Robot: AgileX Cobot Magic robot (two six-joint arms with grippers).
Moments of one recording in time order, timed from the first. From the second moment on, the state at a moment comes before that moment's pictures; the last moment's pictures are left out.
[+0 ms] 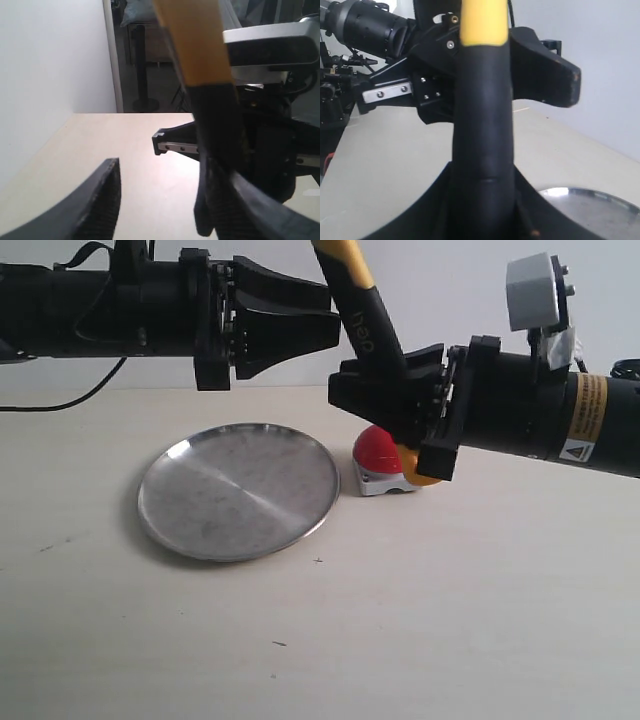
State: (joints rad) left arm -0.33 1.83 -1.25 -1.73 1.22 2.09; right arm 0.23 1.61 -0.71 -1.12 -1.17 0.82
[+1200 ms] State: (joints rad) left arm -0.45 1.83 -1.25 -1.74 1.19 2.10; right arm 0.23 1.63 -0.71 -1.08 -1.16 0.74
